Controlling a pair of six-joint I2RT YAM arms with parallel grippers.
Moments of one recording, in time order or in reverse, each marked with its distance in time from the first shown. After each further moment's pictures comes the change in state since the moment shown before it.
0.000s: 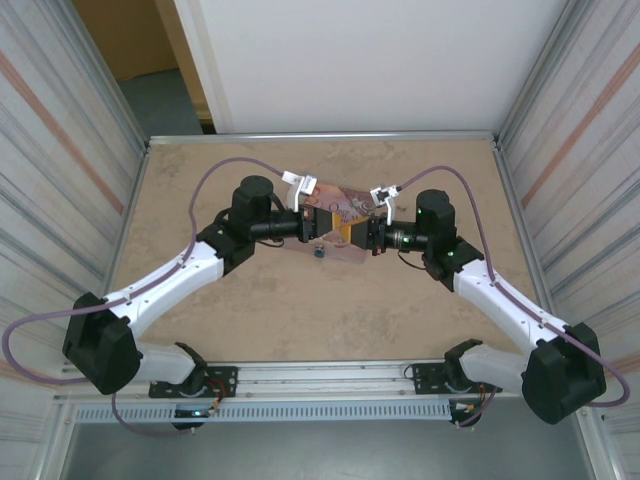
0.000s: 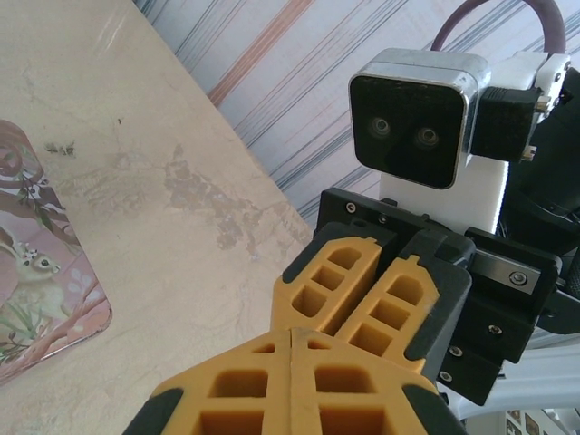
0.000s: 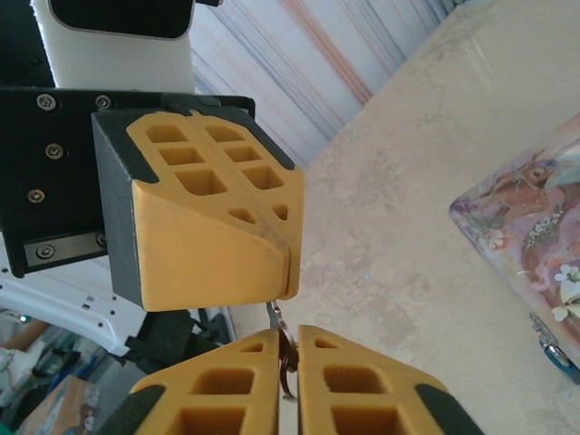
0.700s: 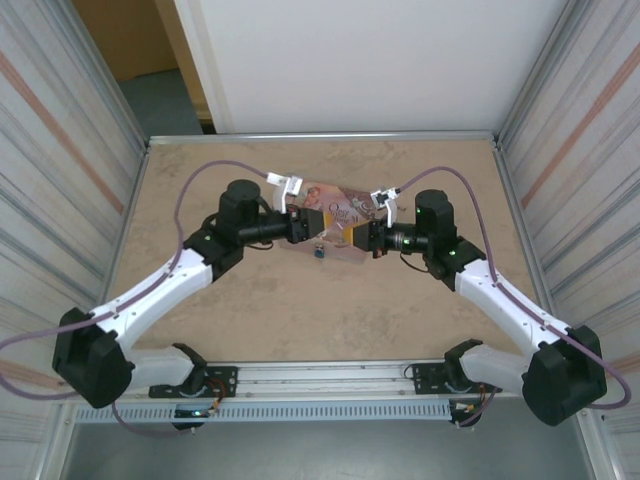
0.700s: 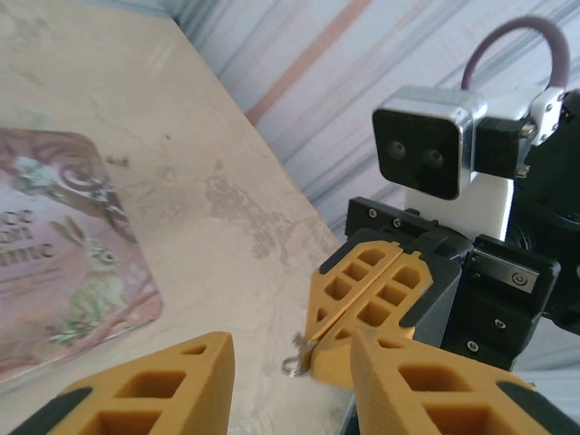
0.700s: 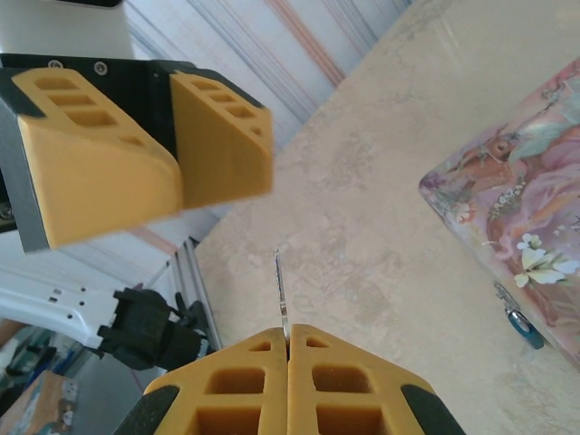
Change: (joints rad) left arm 0.051 -0.108 -0.063 -0.043 -0.080 0.023; right arm -0.013 -0.011 0.017 -0.122 0.039 -0.064
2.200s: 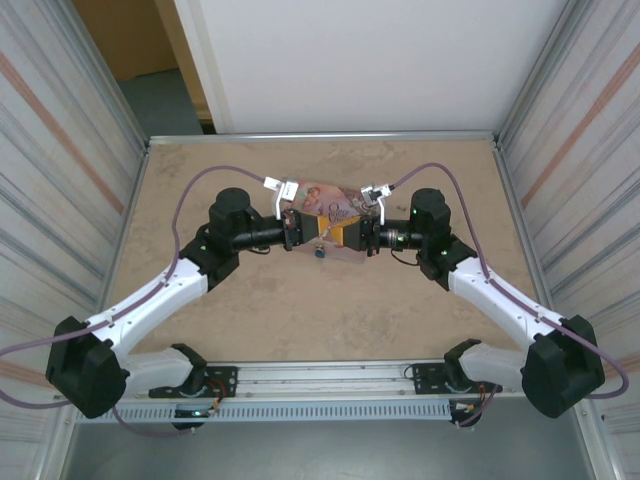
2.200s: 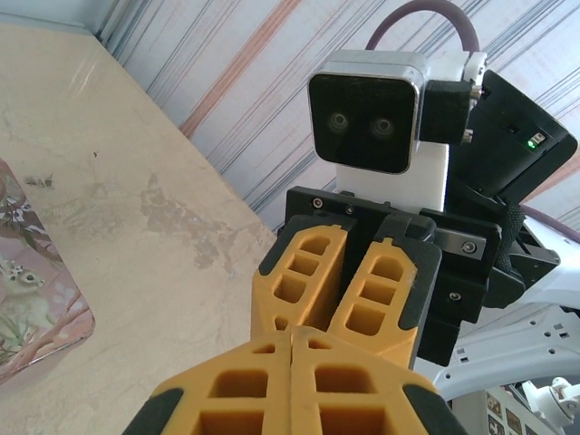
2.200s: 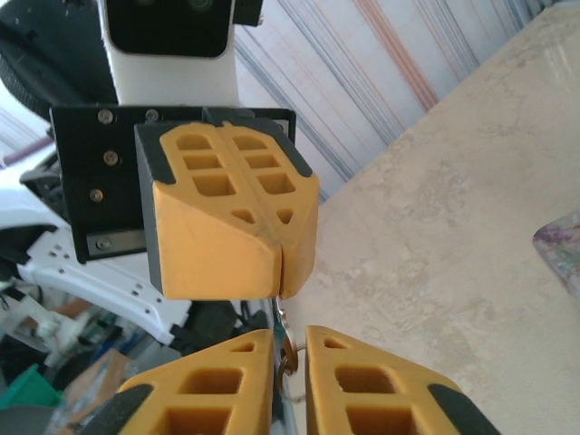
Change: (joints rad) left arm -0.008 -0.035 -0.078 0.178 0.135 -0.048; right arm 0.061 0.043 0.000 0.244 -0.112 0.116
